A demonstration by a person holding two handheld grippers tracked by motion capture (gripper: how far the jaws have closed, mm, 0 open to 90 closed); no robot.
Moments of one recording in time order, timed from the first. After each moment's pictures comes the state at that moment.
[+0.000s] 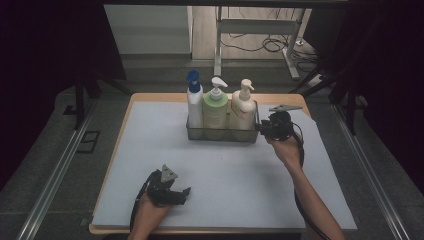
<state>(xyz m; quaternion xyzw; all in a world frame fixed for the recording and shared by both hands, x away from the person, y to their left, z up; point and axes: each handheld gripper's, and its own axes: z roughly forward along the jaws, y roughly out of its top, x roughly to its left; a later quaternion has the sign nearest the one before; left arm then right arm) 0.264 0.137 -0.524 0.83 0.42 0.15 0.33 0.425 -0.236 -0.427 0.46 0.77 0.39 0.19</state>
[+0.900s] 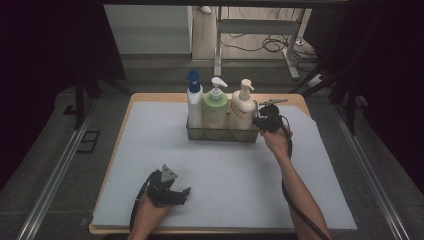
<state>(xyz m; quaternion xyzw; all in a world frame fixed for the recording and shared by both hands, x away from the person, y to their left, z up) 0.264 0.137 -0.524 0.83 0.42 0.15 0.33 0.472 -0.217 -0.452 0.48 0.78 0.35 0.18</state>
